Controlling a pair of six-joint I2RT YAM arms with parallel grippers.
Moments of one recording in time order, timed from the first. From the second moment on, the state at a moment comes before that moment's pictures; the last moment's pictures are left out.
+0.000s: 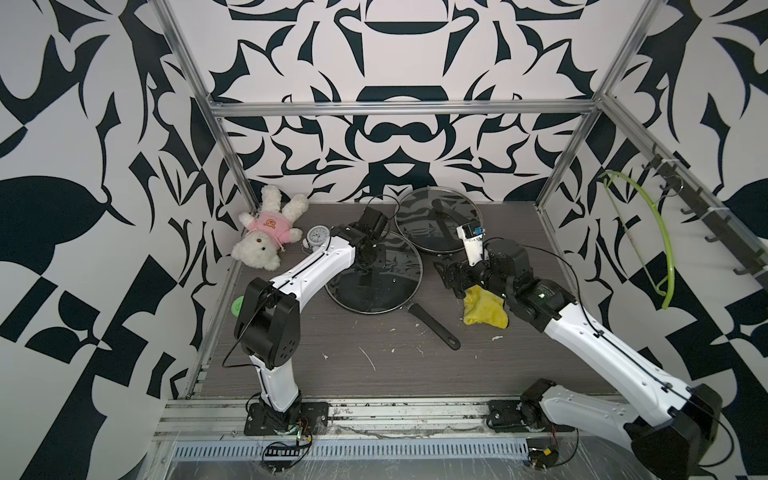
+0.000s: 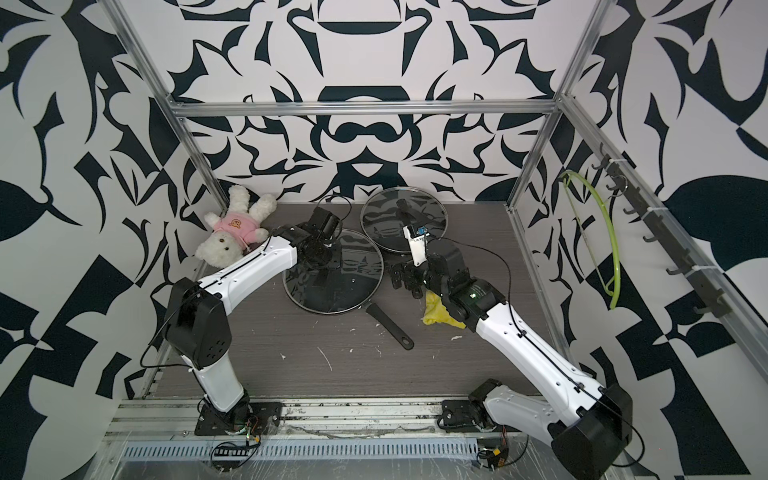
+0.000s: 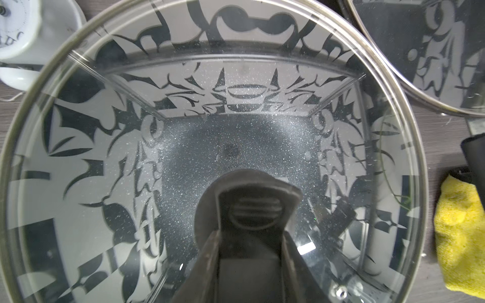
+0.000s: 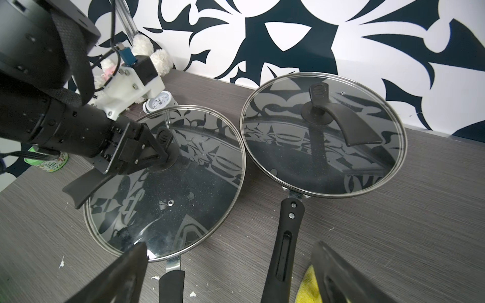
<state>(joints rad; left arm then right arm) -0.57 1.79 1.52 -0.82 -0.09 -0.47 0.57 1.08 0.98 -0.38 0.01 0.15</state>
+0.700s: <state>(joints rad) -0.57 1.80 1.49 -0.73 -0.08 -0.42 0.57 1.08 0.98 -0.39 0.04 0.15</state>
